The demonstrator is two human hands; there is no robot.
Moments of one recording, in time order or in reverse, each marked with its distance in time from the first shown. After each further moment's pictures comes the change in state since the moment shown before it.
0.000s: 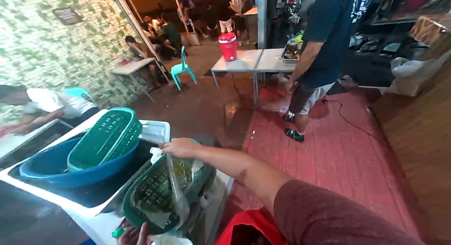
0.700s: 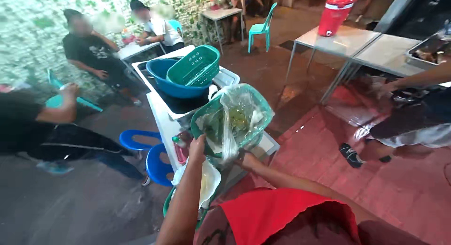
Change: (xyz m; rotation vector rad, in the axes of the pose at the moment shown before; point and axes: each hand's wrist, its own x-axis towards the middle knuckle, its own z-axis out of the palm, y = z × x) left_hand 0.032 0.042 0.034 -0.333 0.025 -0.511; right_hand -0.152 -0.101 0.100 0.635 -0.369 0.665
